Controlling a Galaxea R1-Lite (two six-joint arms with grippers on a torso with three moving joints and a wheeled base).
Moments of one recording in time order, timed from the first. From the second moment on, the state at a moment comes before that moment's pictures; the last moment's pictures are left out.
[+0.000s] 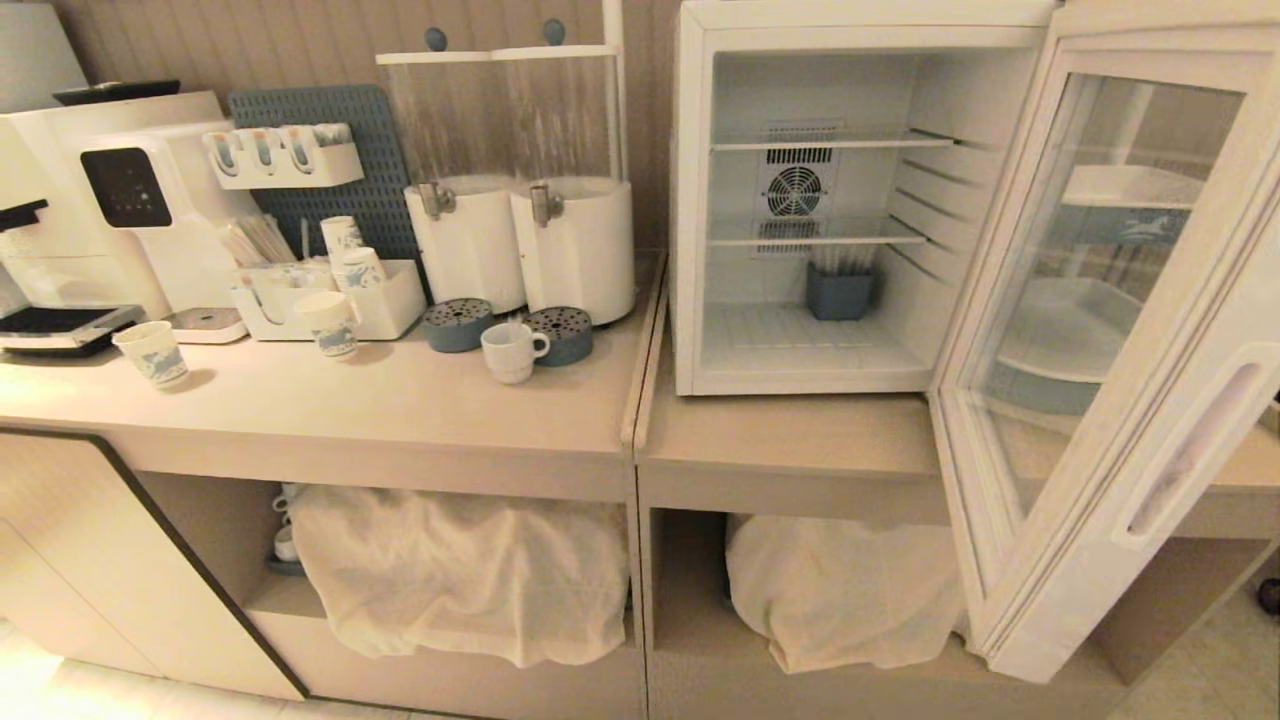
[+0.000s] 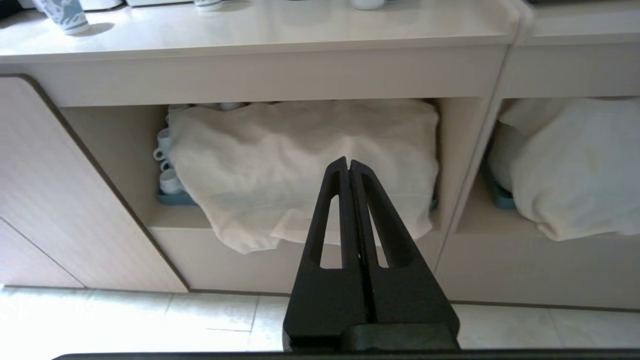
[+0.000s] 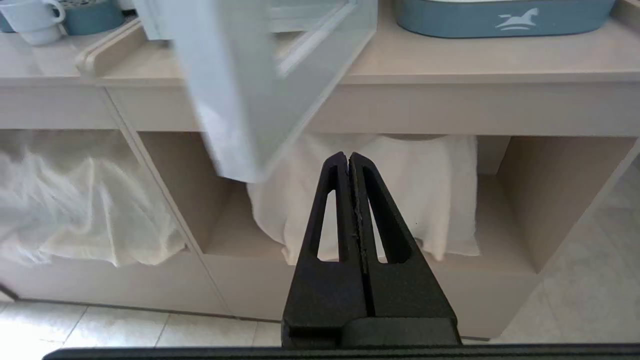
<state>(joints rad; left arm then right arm) 0.00 0.00 -0.01 0.04 -0.02 0.05 -0.01 0.00 -0.02 0.07 0.00 0.01</state>
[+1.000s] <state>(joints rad) 0.00 0.00 -0.01 0.04 -0.02 0.05 -0.01 0.00 -0.02 0.07 0.00 0.01</state>
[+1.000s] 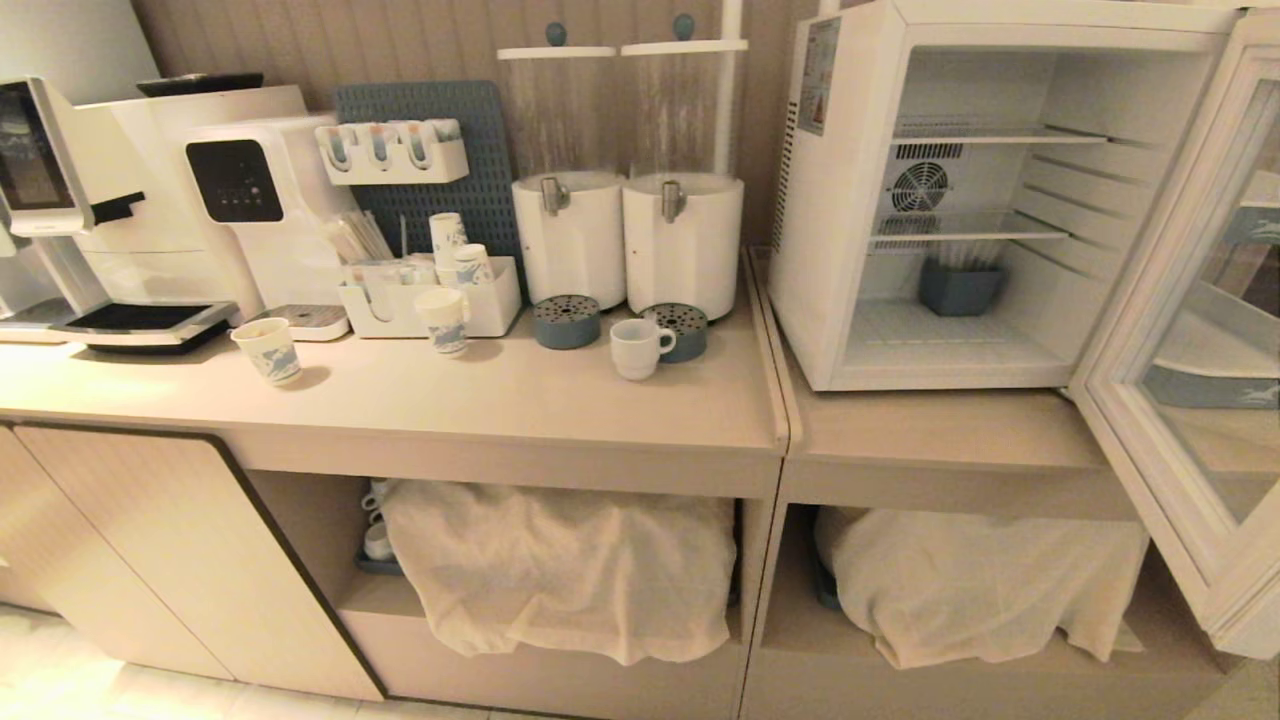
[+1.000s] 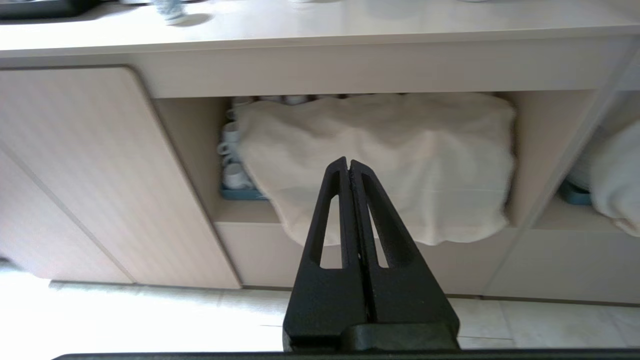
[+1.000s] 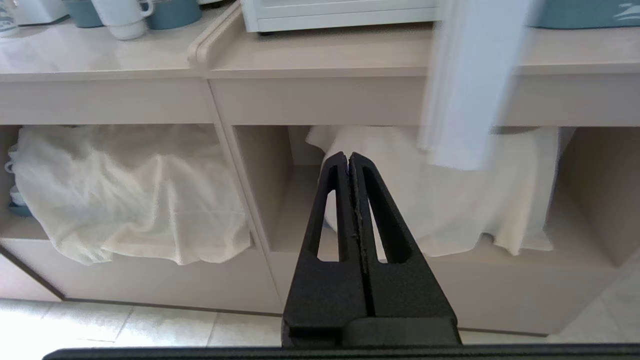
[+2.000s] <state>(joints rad) 0.00 0.00 -0.01 0.04 -0.02 0.05 -0.01 0.00 -0.02 0.07 0.00 0.01</state>
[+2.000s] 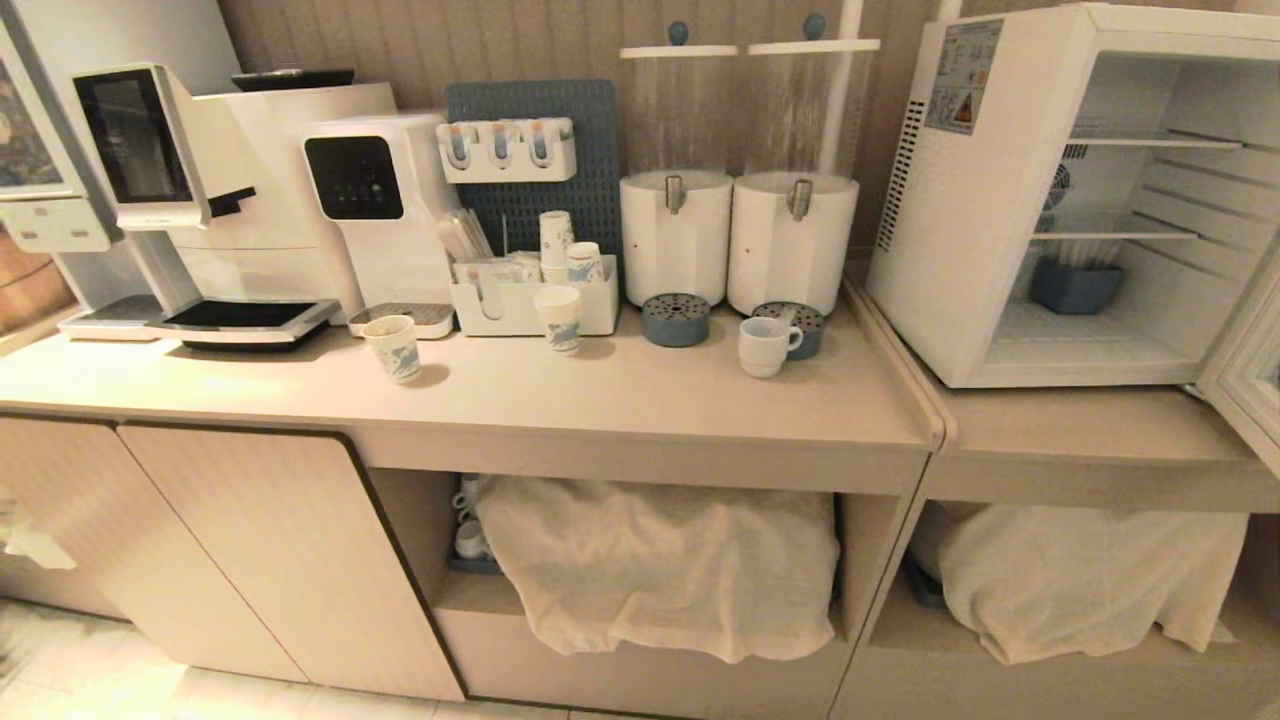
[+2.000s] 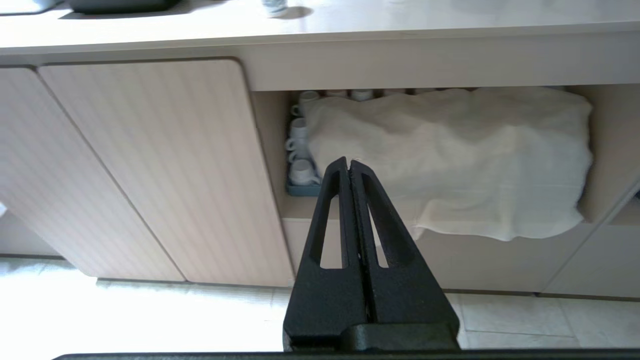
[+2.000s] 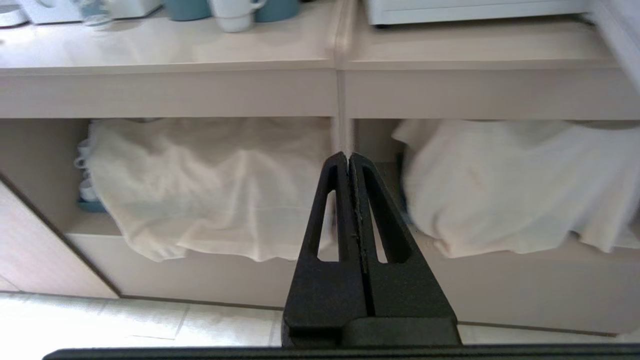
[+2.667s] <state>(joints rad) 0.00 0.00 -0.01 0.04 -0.02 0.05 -0.01 0.00 -0.02 0.07 0.00 0.01</state>
